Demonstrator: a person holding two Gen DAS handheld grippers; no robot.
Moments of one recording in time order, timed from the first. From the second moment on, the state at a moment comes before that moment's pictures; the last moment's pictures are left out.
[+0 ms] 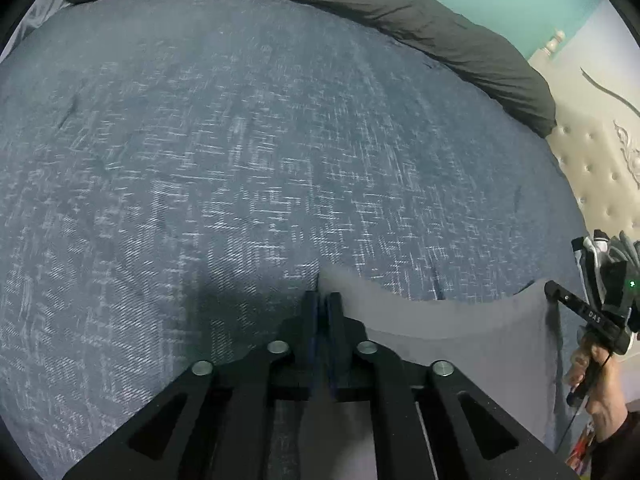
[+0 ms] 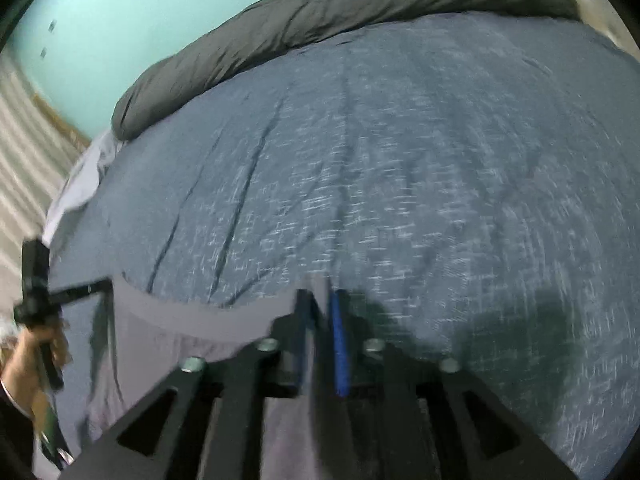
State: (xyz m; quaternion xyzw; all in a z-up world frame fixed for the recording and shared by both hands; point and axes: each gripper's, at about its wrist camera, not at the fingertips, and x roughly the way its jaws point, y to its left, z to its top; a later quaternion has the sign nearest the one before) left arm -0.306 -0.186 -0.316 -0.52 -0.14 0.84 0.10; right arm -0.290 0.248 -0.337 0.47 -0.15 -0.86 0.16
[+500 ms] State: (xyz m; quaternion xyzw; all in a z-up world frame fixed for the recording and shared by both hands) left arm -0.171 -0.219 -0.296 -0.49 -0.17 0.84 0.14; right arm -0.158 0.299 -0.323 0.45 -0.26 -0.85 0.13
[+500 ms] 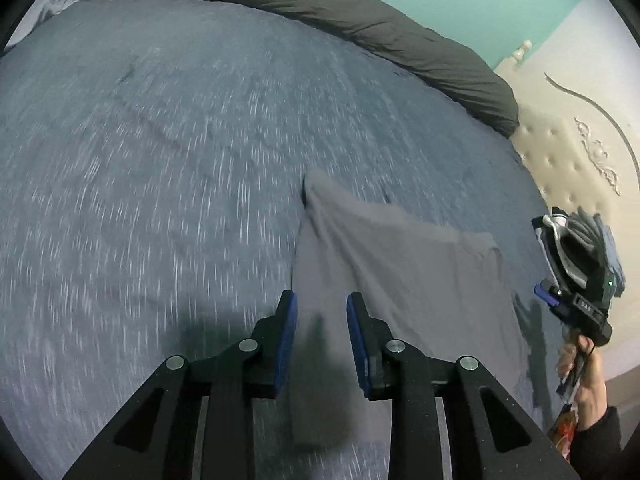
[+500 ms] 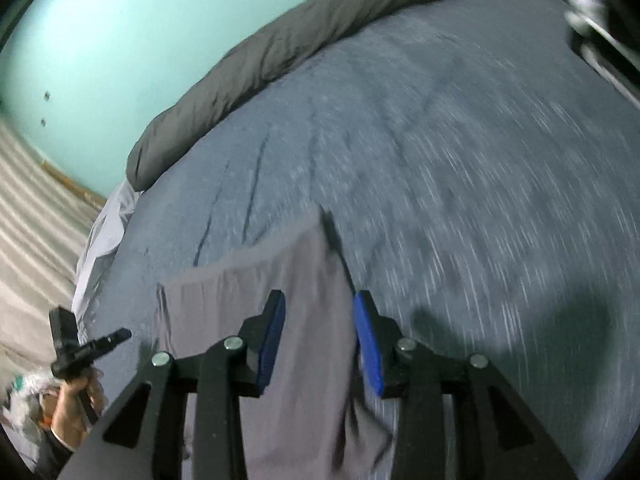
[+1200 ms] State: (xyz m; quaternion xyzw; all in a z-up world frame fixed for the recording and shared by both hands) left arm -0.108 -0.205 -0.339 -0.50 -0.17 0.84 0.11; right arm -0.117 0.296 -0.348 0.44 -0.28 -0.85 0.10
